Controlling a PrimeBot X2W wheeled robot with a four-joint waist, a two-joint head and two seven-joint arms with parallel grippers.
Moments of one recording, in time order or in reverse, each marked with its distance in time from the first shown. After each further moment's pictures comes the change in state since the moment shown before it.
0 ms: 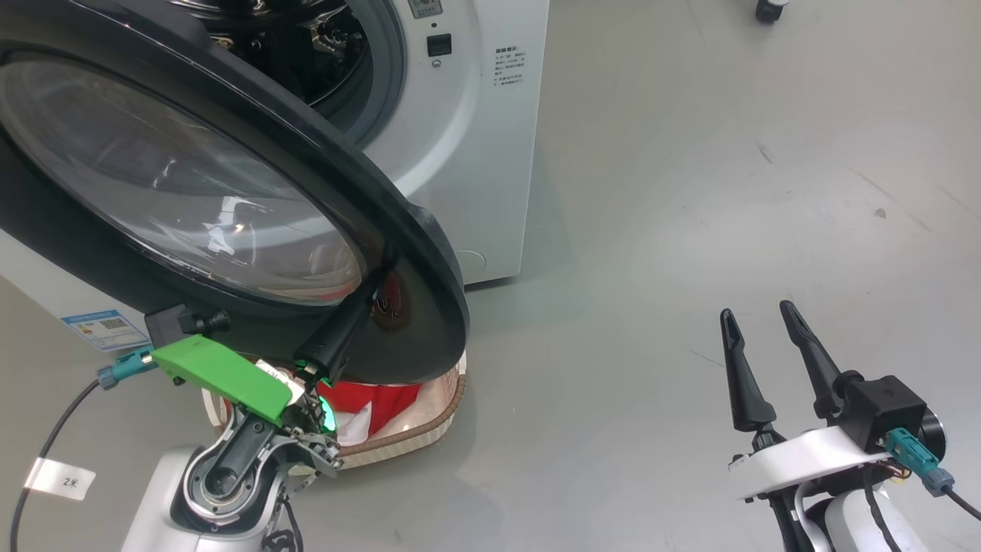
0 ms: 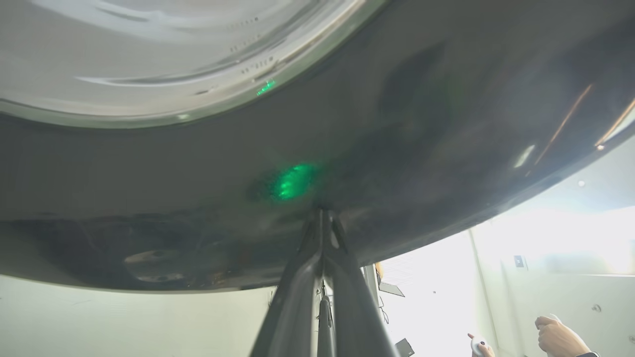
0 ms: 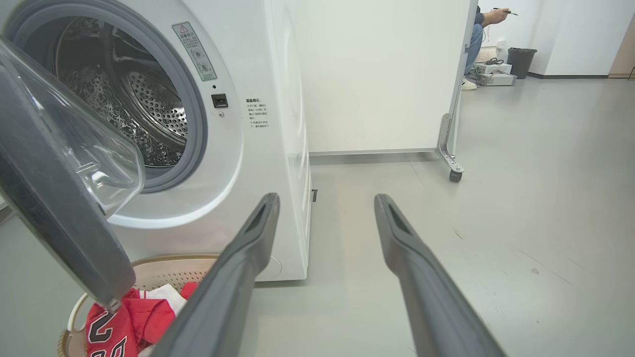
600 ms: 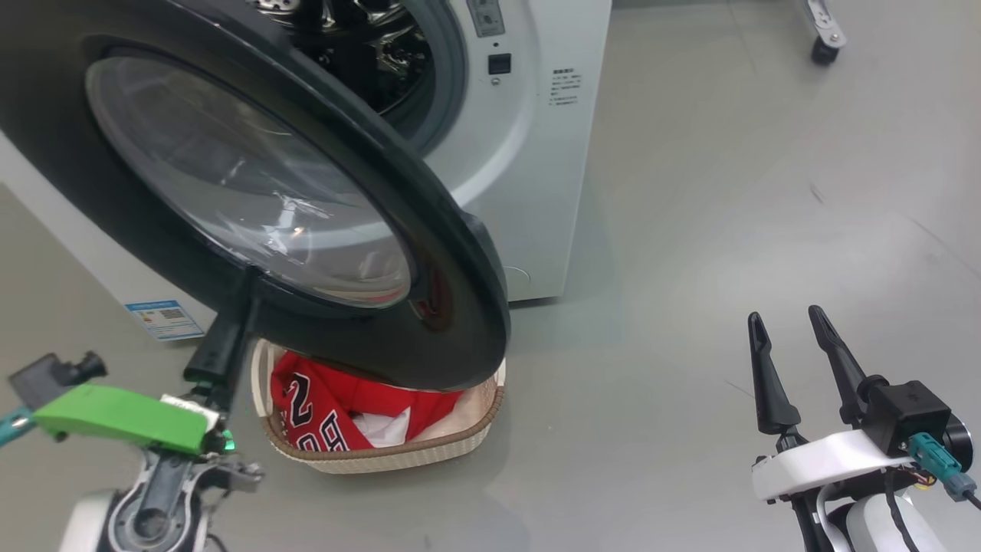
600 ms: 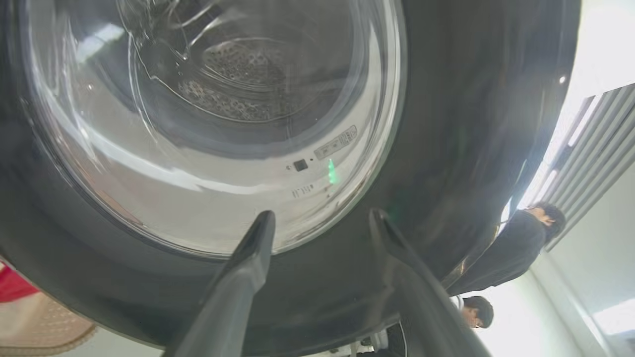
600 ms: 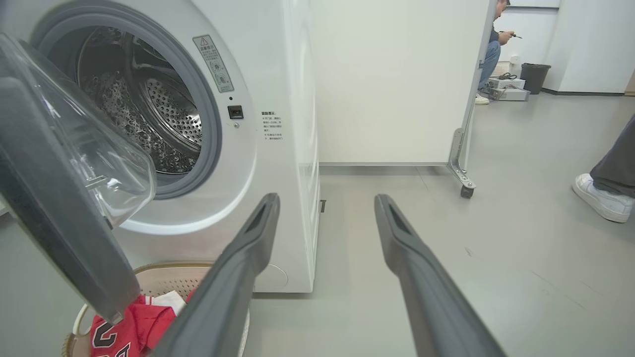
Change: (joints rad) left arm 0.108 0.032 0.154 -0.071 0.122 0.000 -0.158; right arm 0.012 -0.023 -0.036 0.015 0.002 -0.009 -0.011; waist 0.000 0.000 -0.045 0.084
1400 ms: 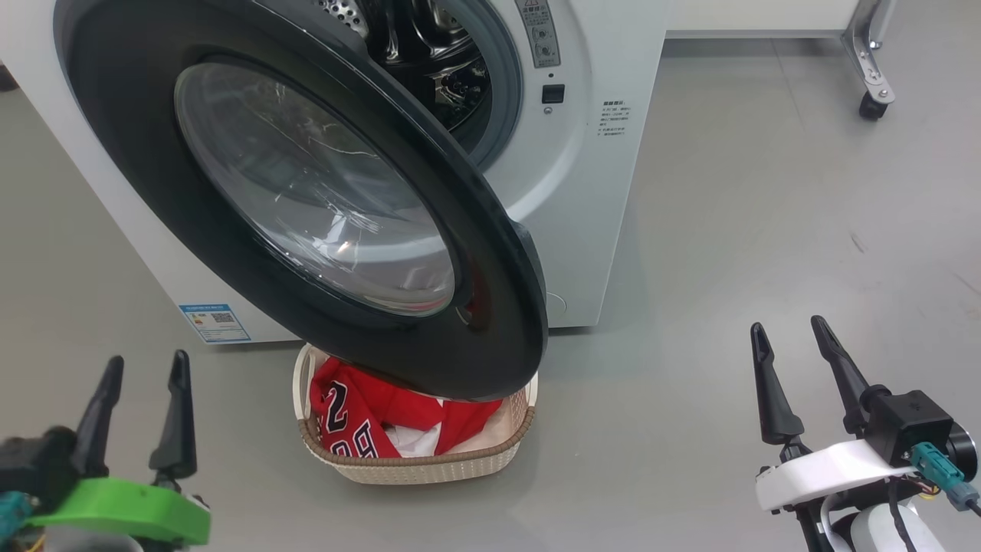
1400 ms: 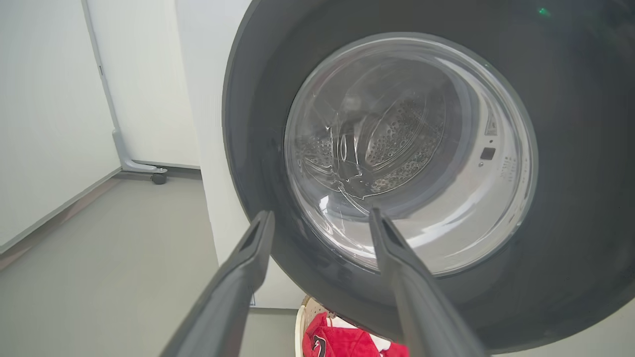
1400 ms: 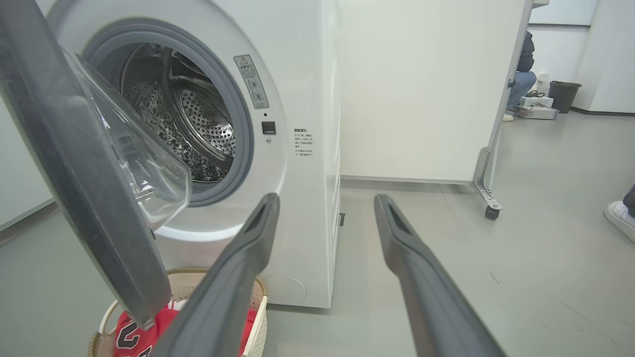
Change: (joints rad) left arm 0.149 0.254 -0.074 -0.001 0.913 0.127 -0.376; right arm 0.026 -0.011 0.002 -0.009 0.000 -0.001 0.000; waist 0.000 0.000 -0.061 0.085
